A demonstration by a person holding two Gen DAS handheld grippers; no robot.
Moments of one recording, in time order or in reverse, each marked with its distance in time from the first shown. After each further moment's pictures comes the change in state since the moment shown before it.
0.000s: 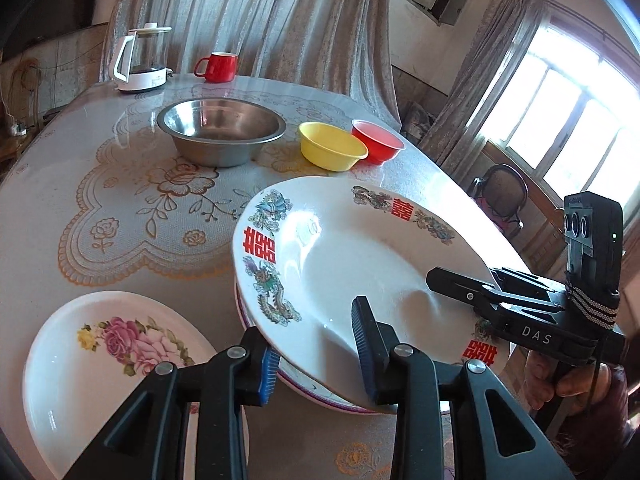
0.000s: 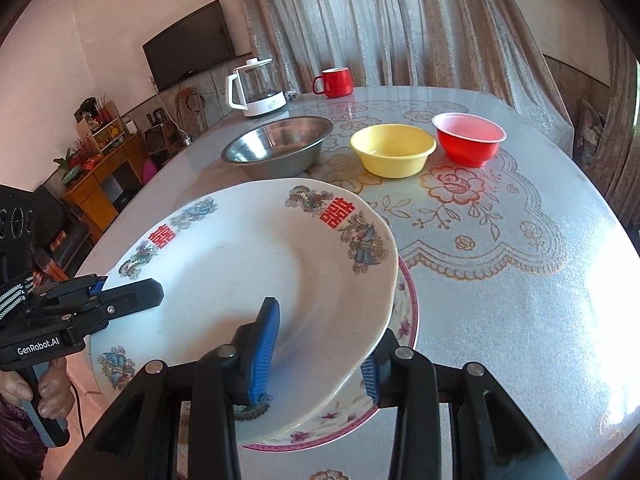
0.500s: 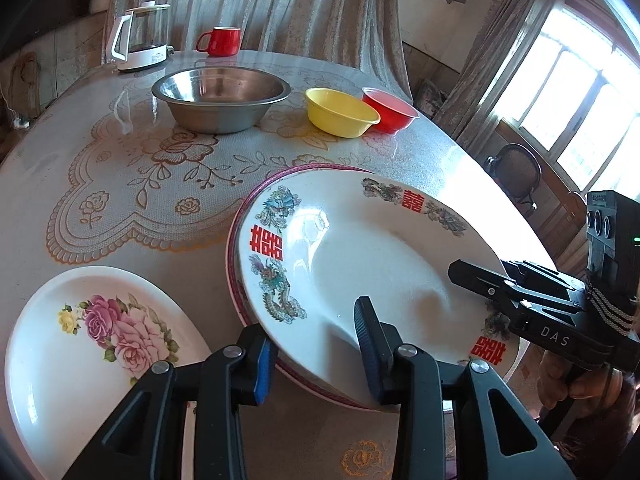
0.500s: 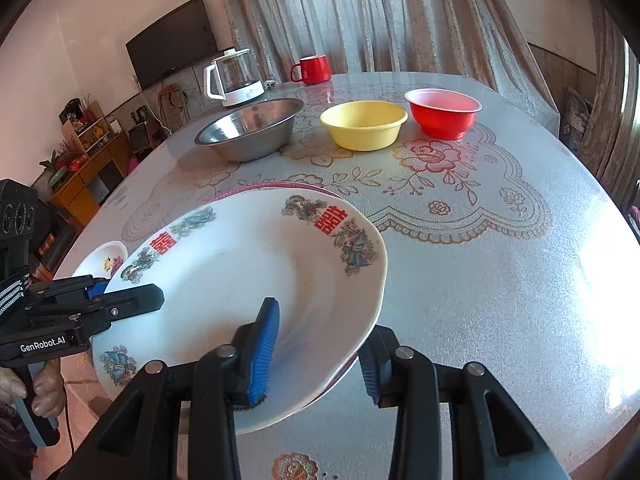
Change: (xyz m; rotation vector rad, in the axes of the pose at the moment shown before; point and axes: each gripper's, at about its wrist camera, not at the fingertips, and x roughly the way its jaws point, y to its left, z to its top) left arm 0.024 0.000 -0.010 0.006 0.079 0.053; right arm 0.005 -0.018 -0.021 0.025 0.018 -0.039
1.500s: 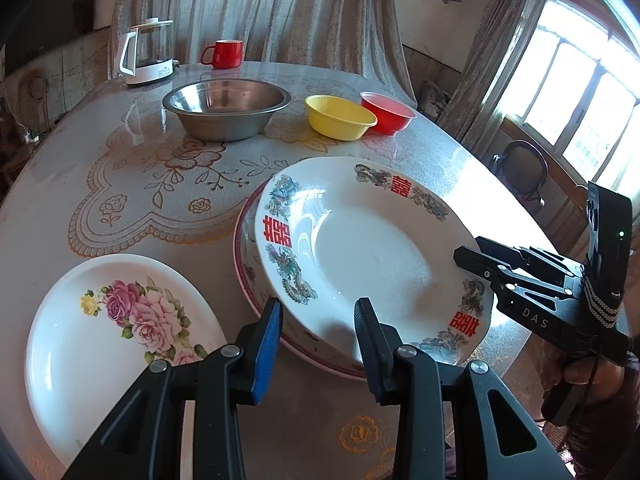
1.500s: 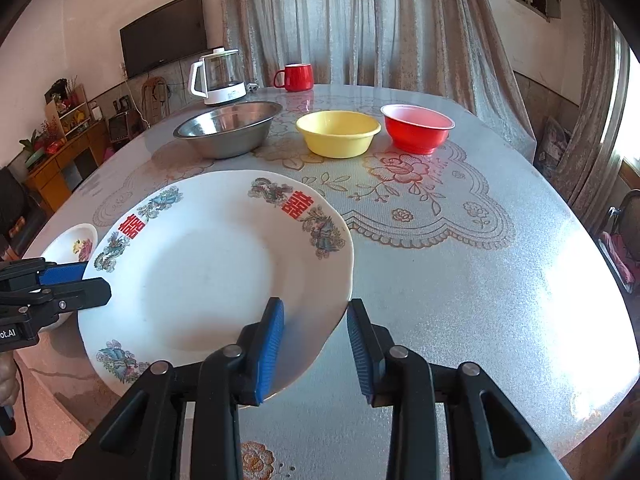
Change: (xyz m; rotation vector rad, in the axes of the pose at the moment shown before) left arm -0.020 -0.008 -0.014 0.021 -0.031 0.060; right arm -0.008 -0.001 -0.010 -0.072 -0.037 -0.140
